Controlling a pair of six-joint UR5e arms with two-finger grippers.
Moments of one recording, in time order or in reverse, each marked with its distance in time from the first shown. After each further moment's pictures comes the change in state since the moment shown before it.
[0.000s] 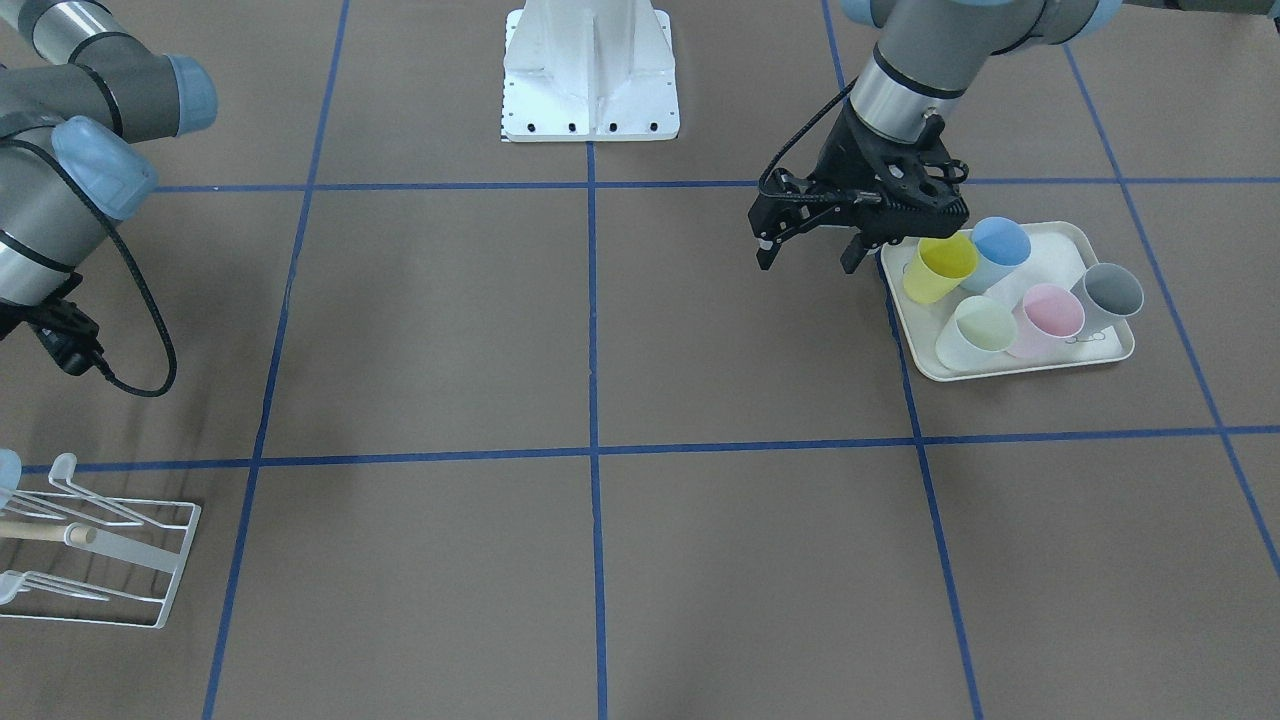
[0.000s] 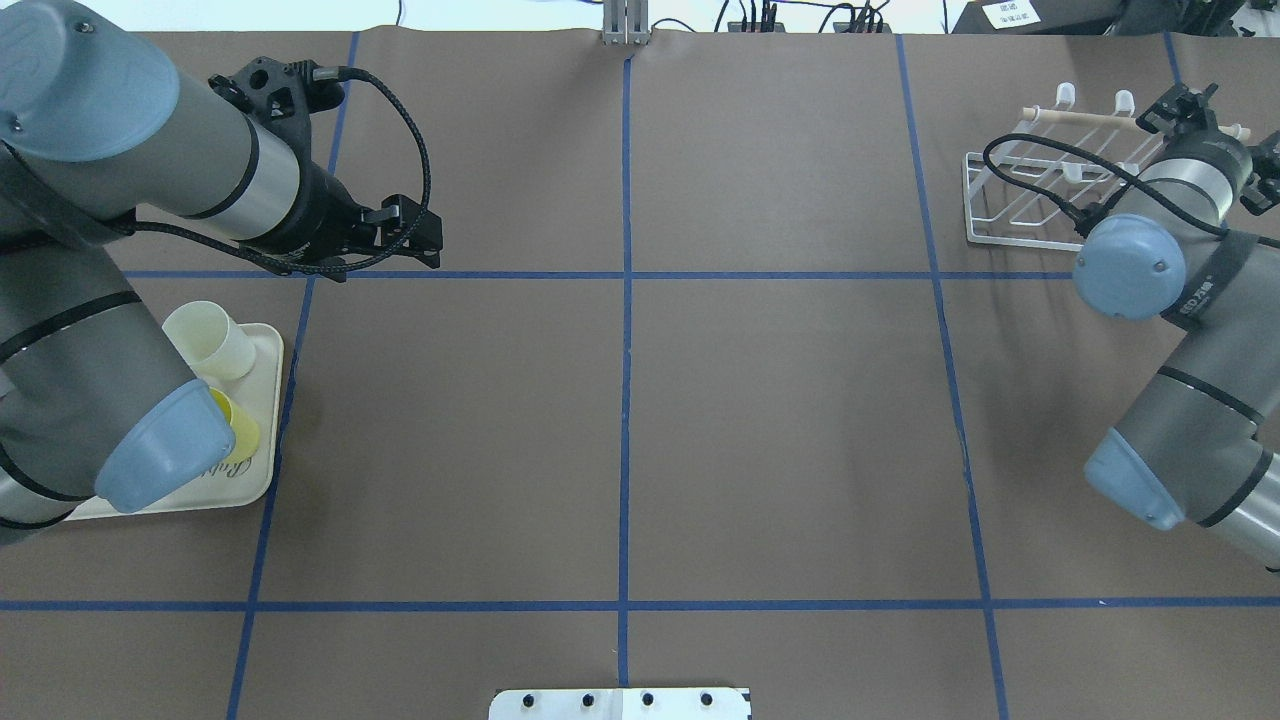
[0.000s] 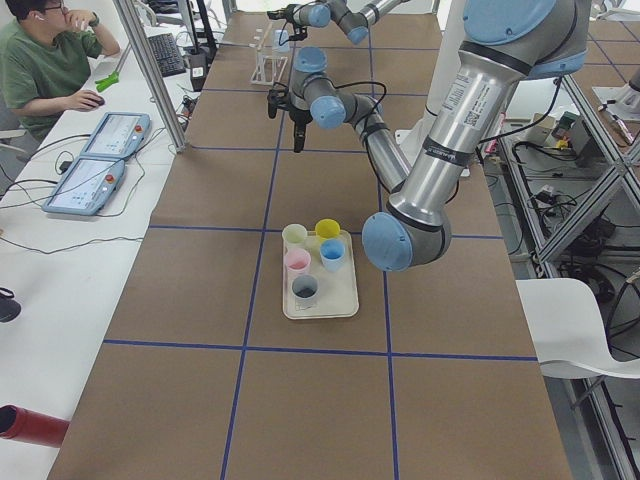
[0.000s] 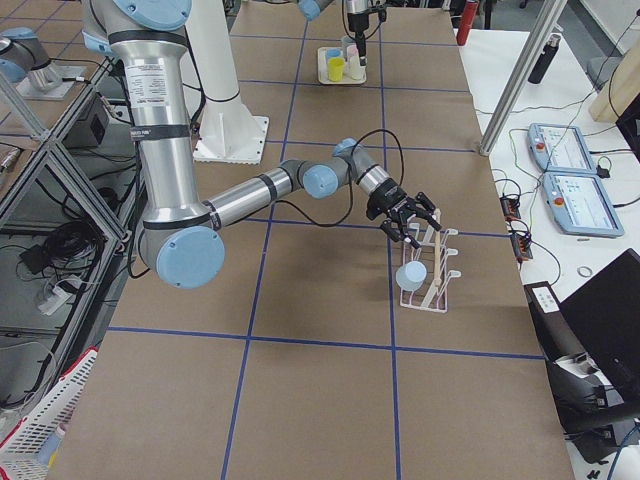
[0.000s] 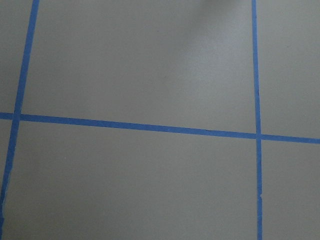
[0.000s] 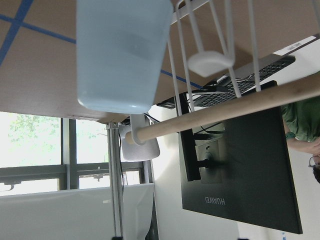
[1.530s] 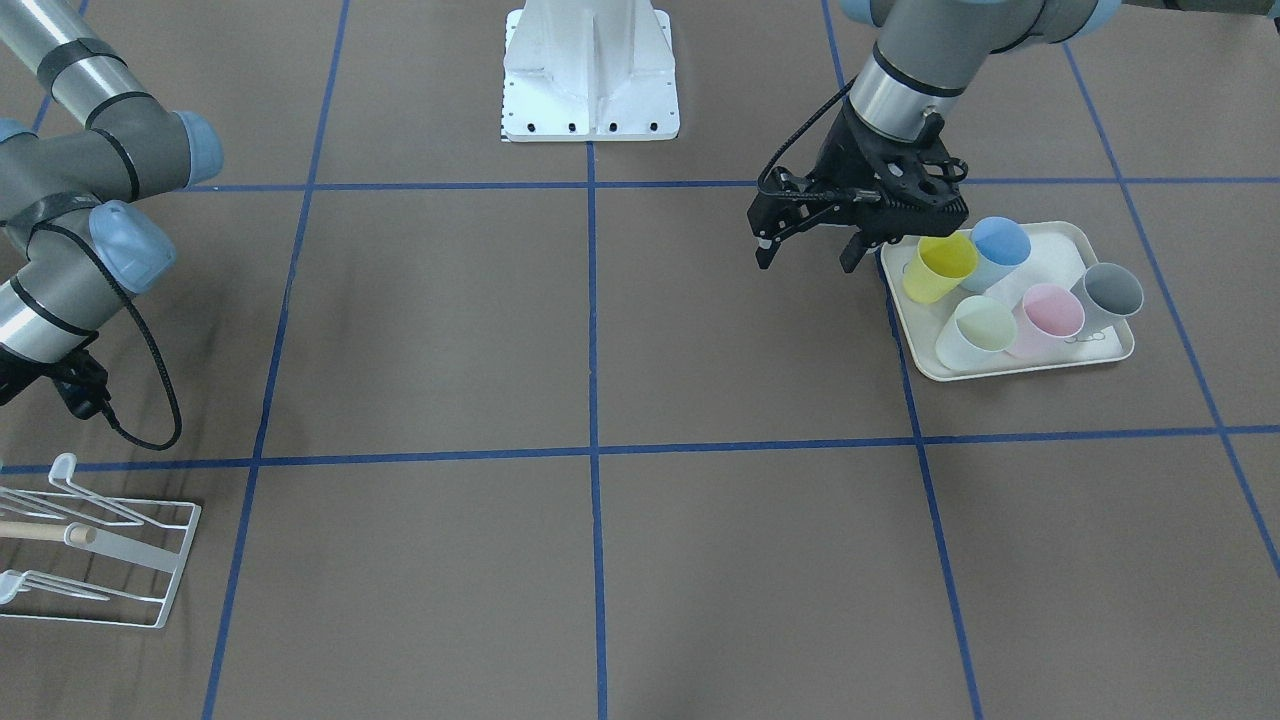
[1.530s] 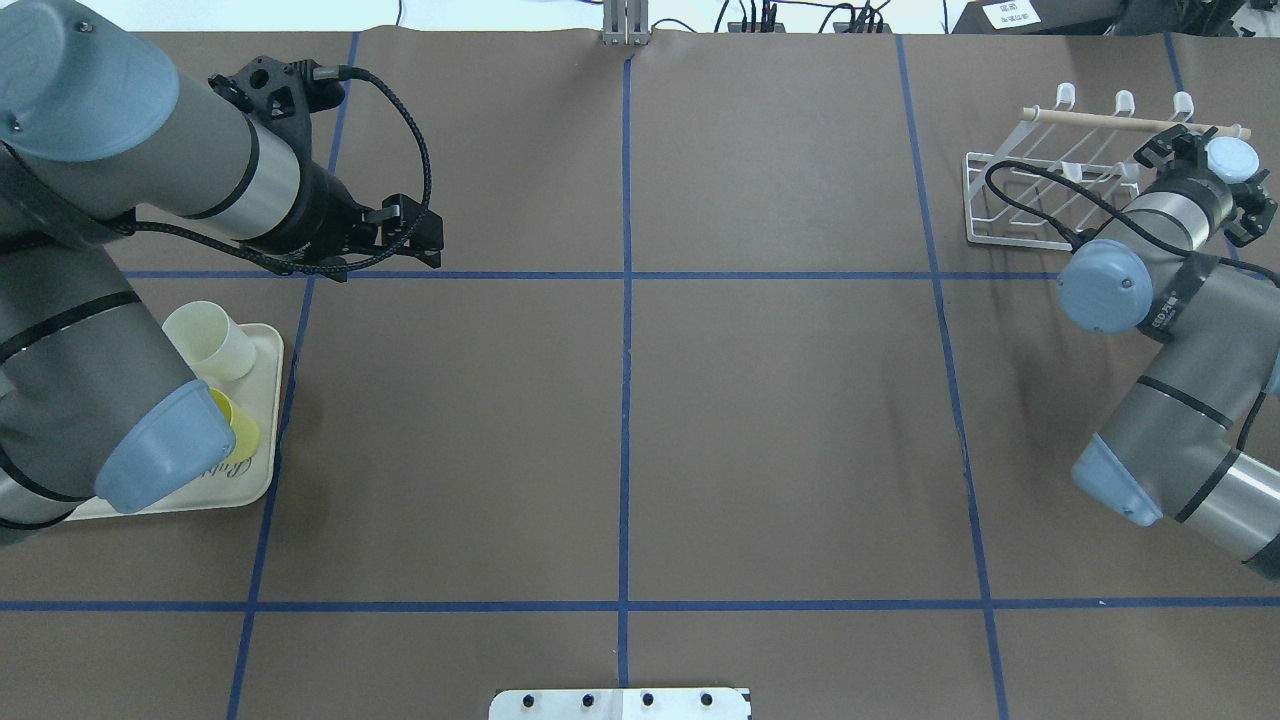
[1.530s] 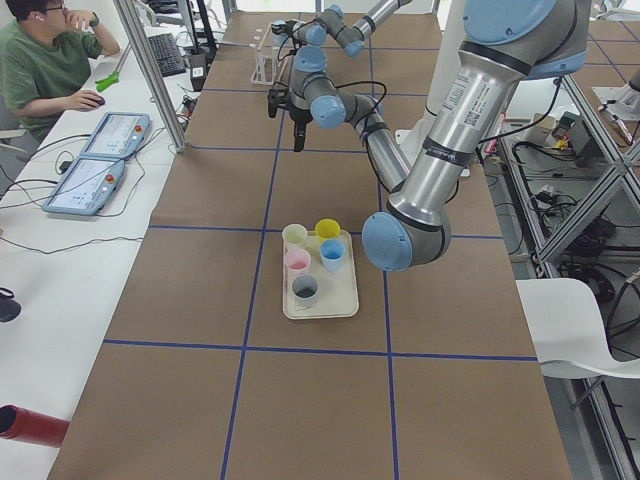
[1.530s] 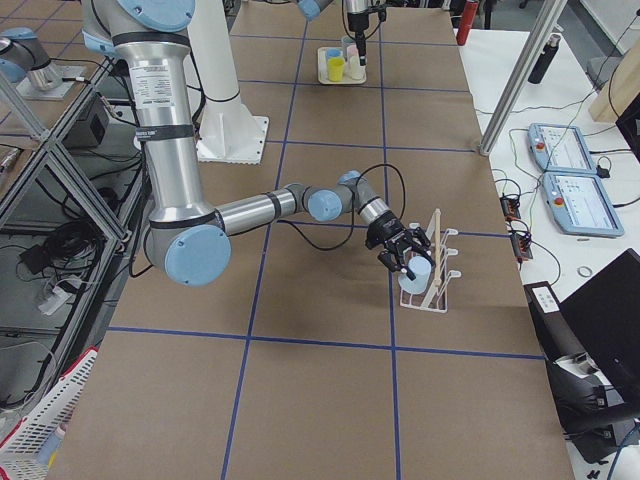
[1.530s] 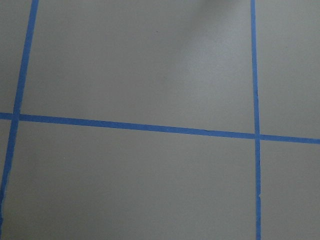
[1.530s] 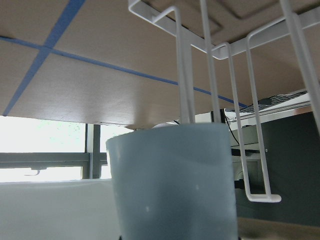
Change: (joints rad) left arm 0.000 -0.001 -0.001 0.000 0.000 -0.003; right arm -0.053 0.020 -0.238 0.004 -0.071 0.078
